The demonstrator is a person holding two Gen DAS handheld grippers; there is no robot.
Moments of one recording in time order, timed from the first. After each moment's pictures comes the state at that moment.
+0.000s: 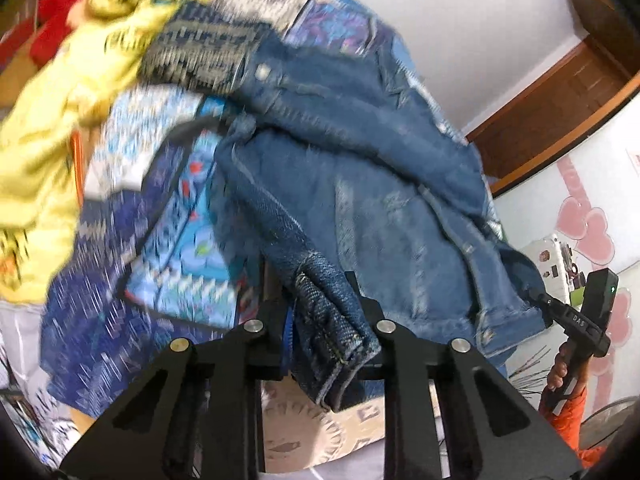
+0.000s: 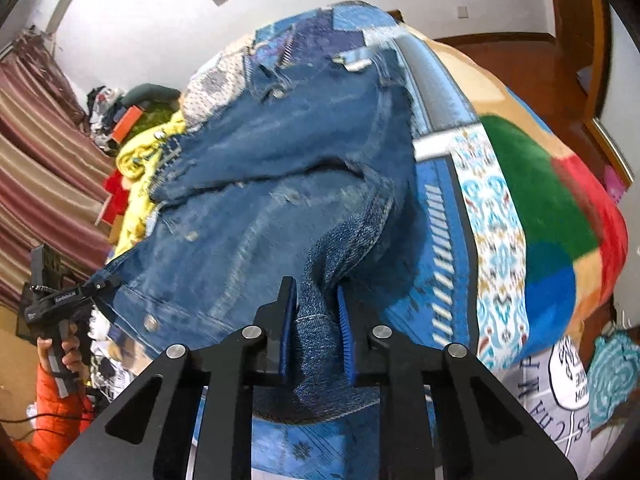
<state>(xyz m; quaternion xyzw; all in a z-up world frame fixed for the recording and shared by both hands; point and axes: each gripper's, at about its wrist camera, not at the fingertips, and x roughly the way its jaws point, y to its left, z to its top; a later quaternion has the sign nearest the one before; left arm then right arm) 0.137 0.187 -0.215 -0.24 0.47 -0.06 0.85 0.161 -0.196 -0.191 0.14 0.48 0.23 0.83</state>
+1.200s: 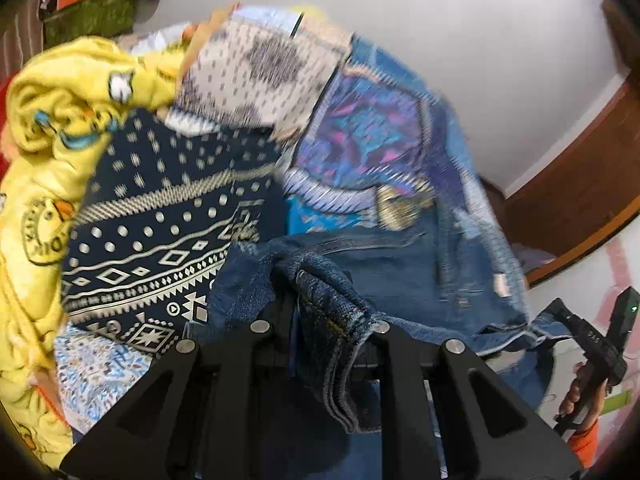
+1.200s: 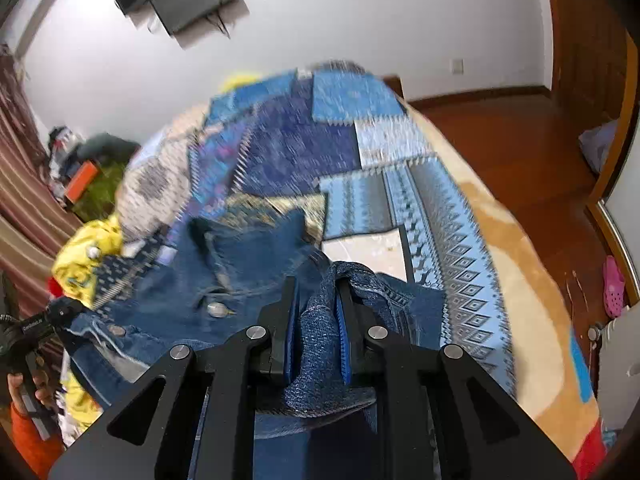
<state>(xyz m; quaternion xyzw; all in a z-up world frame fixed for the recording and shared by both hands) 0.434 0.241 -0.222 -0.23 0.45 0.04 0.86 0.435 -0.150 -0.174 0.11 0.44 0.16 0.88</state>
